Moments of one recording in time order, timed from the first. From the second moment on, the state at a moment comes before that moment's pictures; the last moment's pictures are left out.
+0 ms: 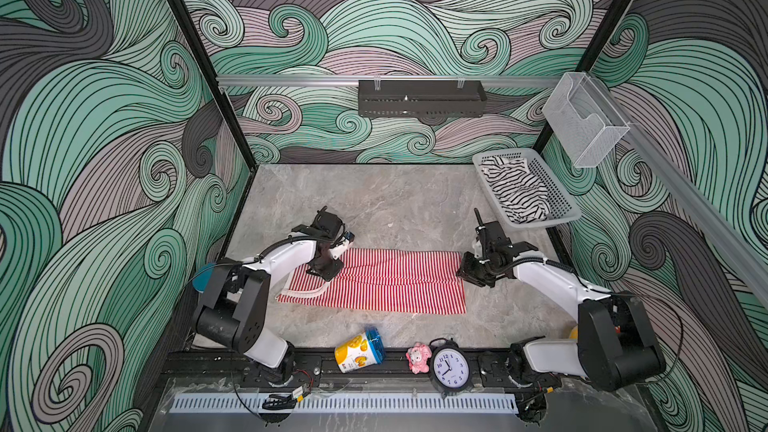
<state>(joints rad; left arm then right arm) -0.36 1.52 0.90 -0.76 -0.04 0.35 0.27 1.34 0.72 -0.63 -0.26 0.62</state>
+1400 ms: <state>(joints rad) -0.37 1.86 1.17 -0.75 -0.21 0.37 0.35 1.57 0.78 -0.55 -0.29 0.64</state>
